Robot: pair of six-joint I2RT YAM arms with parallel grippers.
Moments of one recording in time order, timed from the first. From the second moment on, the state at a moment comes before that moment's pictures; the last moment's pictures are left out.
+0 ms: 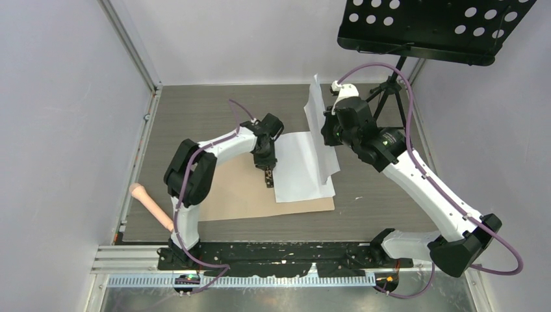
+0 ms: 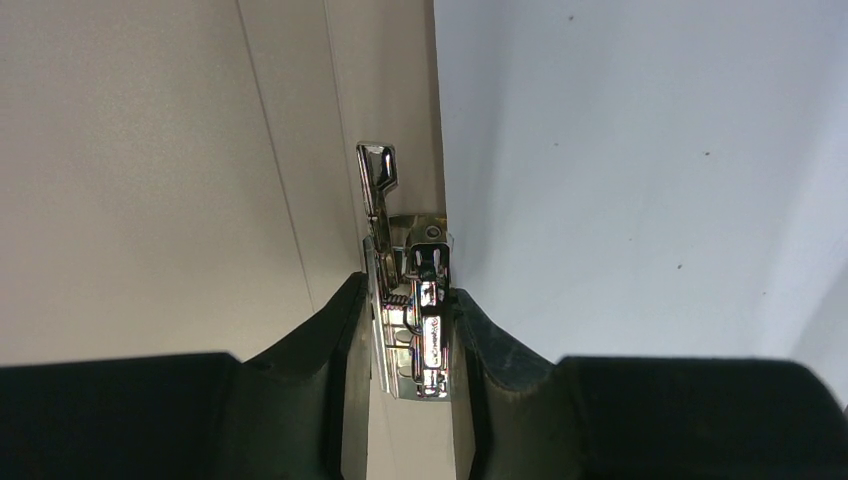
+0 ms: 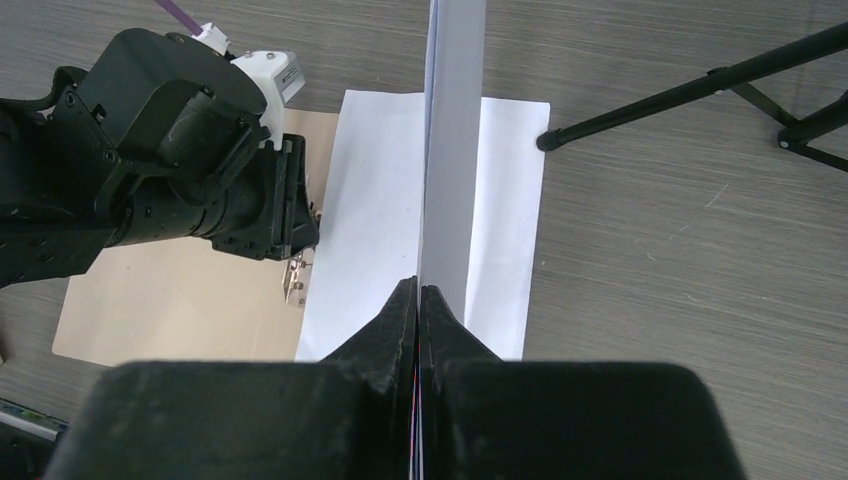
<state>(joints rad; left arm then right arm) -0.64 1.99 1.45 -0.72 -0.07 -0.68 0.63 1.23 1.36 -0.71 0.26 0.34</state>
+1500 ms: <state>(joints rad) -0.55 1.83 1.31 -0.70 0.10 -0.57 0.38 1.49 0.90 -0.37 -0.08 0.53</state>
